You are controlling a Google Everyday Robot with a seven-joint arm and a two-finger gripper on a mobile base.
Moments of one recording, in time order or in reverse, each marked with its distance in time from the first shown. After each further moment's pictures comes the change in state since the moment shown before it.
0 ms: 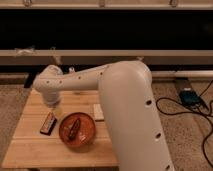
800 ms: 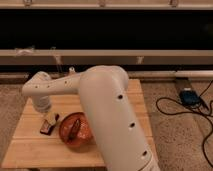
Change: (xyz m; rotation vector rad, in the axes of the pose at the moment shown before) arm -0.045 -0.012 0.058 -0.093 -0.031 -0.192
